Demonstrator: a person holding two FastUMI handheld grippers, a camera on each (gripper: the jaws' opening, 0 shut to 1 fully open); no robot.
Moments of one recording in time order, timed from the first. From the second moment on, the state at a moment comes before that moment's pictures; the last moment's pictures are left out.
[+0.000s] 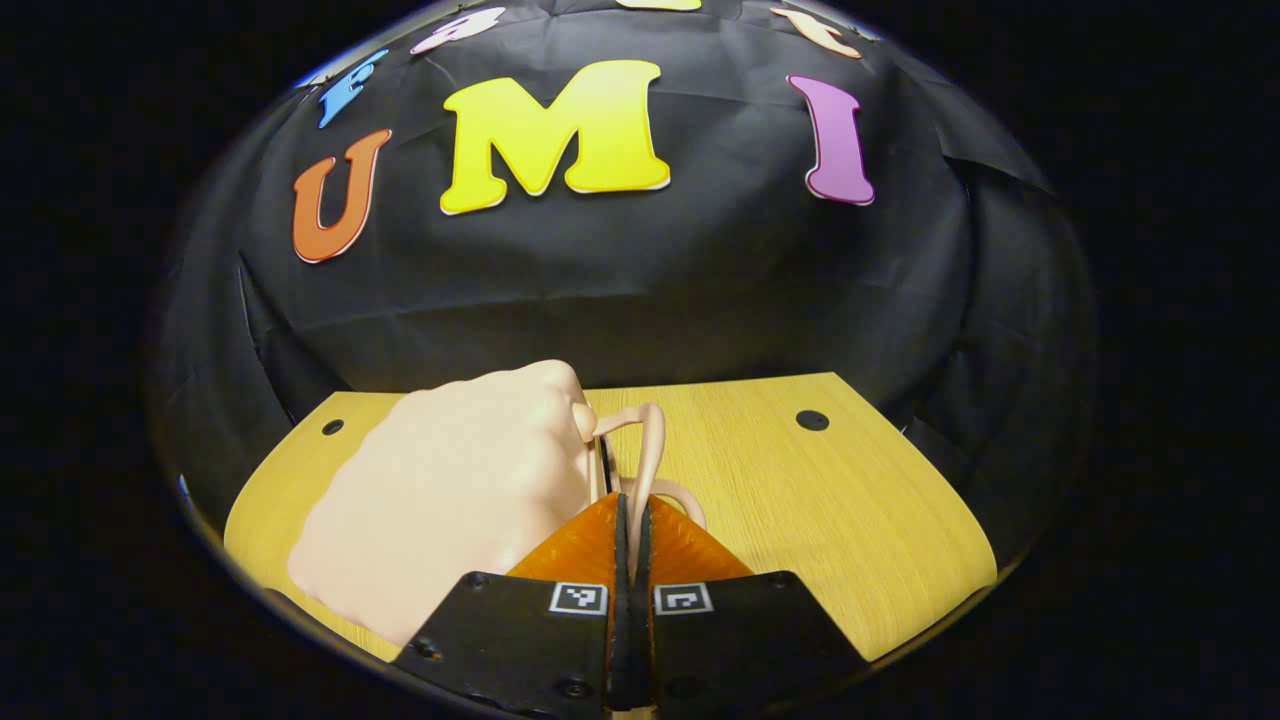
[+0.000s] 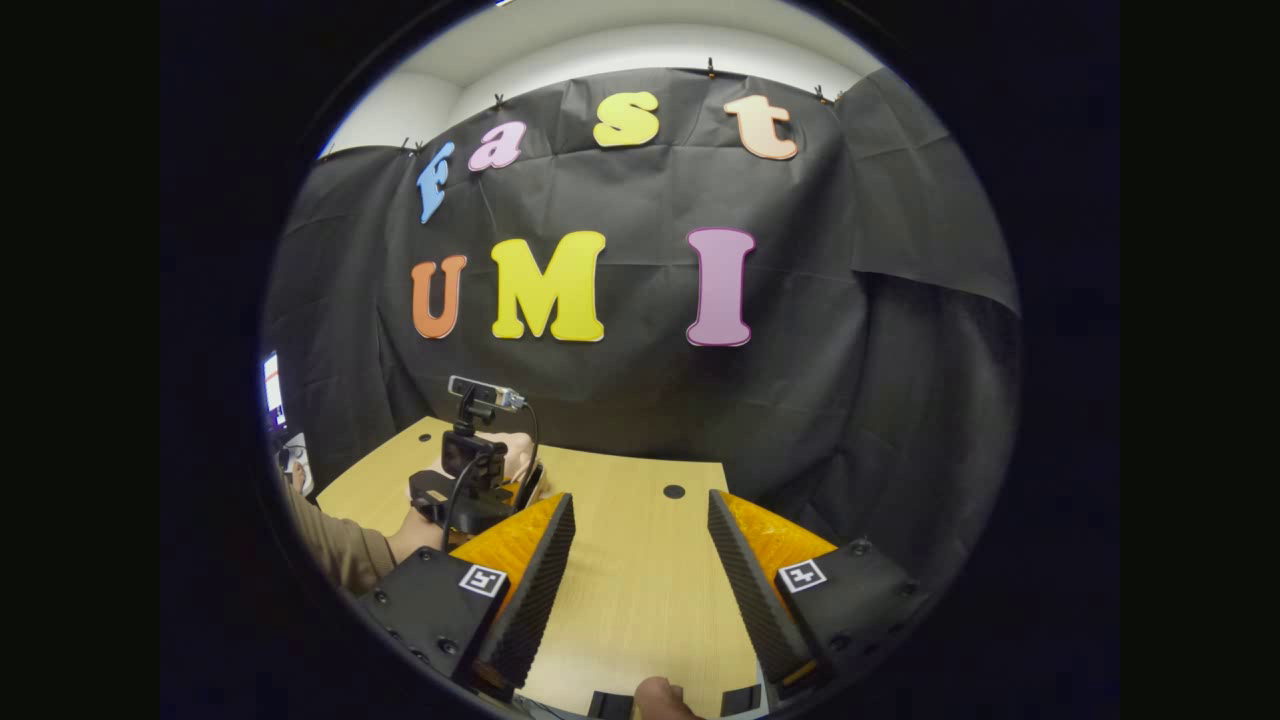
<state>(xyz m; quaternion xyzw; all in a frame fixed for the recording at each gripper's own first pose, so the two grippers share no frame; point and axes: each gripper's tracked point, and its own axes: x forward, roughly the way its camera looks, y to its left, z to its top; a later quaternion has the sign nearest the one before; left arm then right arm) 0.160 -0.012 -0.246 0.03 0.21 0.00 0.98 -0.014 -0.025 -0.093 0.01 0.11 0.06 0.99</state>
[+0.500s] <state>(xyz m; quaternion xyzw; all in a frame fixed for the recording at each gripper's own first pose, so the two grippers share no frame) 0.149 -0.024 -0.276 0.07 0.24 -0.01 0.97 -0.012 -0.023 -0.100 0.00 0.12 0.06 0.99</state>
